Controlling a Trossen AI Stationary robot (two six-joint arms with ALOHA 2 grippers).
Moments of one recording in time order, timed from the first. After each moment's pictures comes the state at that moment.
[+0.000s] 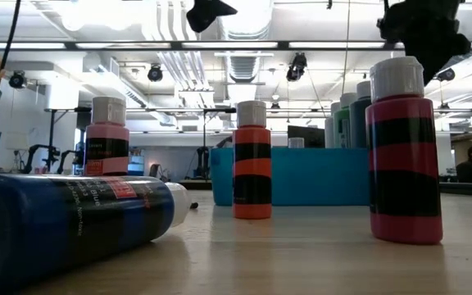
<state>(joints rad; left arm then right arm) 0.35 1.52 1.74 -0.78 0.48 -0.09 -0.25 1.03 1.12 -1.40 0.12 0.73</state>
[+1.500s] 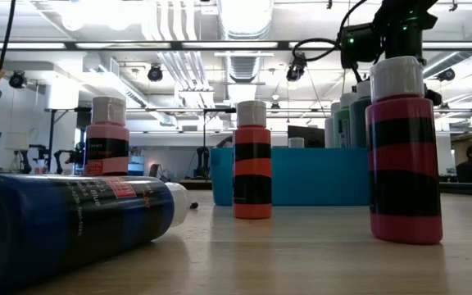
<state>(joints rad) 0.34 1.52 1.87 -0.69 0.69 -0.18 -0.45 1.28 0.92 -1.14 0.08 0.53</state>
